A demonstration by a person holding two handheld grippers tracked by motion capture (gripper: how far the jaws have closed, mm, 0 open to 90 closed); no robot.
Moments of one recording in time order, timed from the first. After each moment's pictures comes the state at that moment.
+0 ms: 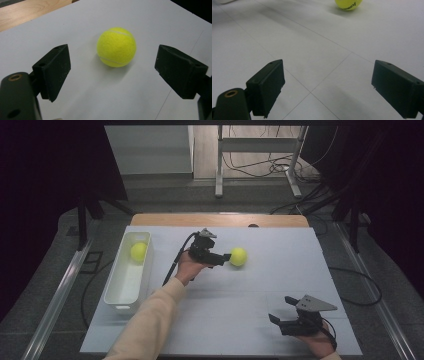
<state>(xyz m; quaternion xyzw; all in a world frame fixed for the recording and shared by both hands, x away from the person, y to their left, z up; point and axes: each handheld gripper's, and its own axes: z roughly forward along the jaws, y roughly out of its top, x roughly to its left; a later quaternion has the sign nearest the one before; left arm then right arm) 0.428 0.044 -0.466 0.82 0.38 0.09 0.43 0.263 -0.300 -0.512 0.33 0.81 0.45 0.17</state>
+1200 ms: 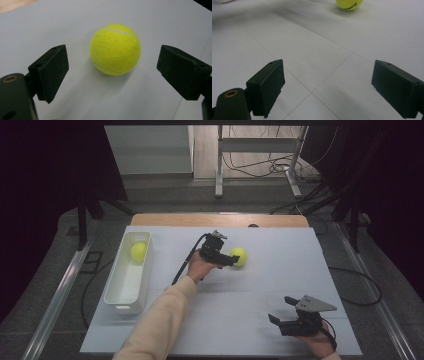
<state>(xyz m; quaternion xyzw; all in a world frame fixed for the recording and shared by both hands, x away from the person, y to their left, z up) 0.448 0.014 -0.485 0.82 0.39 0.07 0.41 0.262 -0.300 -0.512 0.33 0.81 0.45 0.17</state>
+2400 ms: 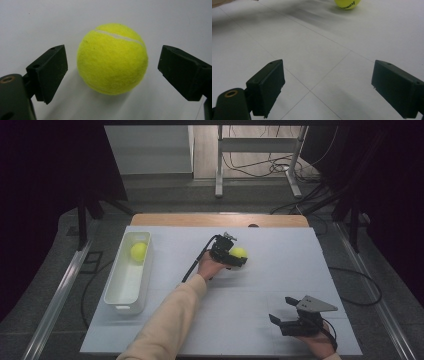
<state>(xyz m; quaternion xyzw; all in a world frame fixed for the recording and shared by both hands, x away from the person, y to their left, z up) 0.466 -0.016 -0.507 0.84 0.38 0.05 0.39 0.261 -0.301 -0.513 0.33 0.81 0.45 0.17</state>
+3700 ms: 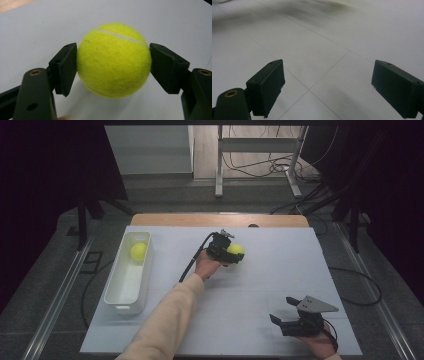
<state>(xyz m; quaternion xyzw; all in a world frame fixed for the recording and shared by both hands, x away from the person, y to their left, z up) 0.457 -0.003 -0.487 0.83 0.39 0.07 0.39 0.260 -0.302 -0.512 0.33 0.81 0.45 0.18</state>
